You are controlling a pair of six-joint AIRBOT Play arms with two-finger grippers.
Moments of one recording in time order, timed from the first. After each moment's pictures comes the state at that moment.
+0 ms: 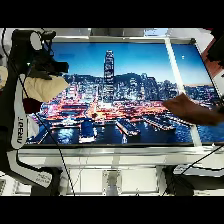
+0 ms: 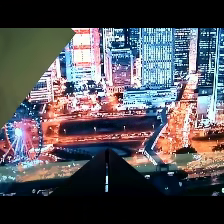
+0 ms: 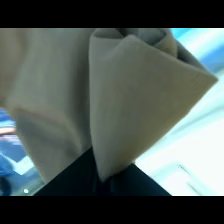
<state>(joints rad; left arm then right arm) -0.15 -1.66 1.99 1.60 -1.54 -1.61 -0.81 -1.43 1.53 -1.53 1.74 1.59</state>
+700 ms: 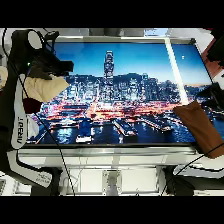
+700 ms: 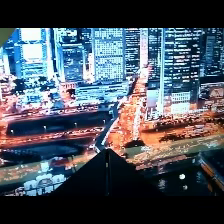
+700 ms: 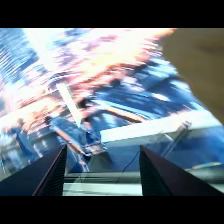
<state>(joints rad) -0.15 -1.66 1.99 1.41 -1.54 -1.64 -0.67 -1.42 1.48 -0.94 1.67 1.47</state>
